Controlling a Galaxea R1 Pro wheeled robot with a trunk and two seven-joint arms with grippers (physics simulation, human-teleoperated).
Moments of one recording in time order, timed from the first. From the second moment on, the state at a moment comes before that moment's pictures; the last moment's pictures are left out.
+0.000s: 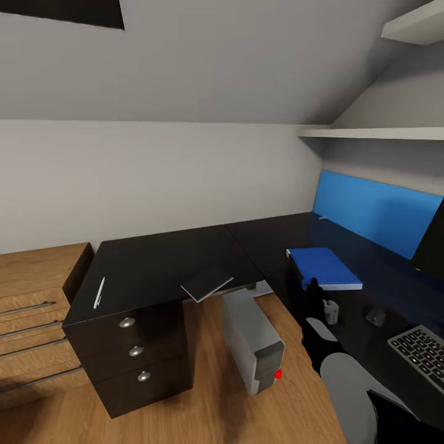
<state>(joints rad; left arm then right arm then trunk) -0.09 -0.04 -0.06 -0.08 0.28 -0.86 0.26 -0.83 0.06 -0.43 -0.36 -1.24 -0.35 0.40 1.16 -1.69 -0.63</state>
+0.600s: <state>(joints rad) -0.09 -0.05 -0.06 -0.08 0.27 -0.86 0.26 -0.83 0.06 -0.43 -0.36 -1.24 -0.34 0.32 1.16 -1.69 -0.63</state>
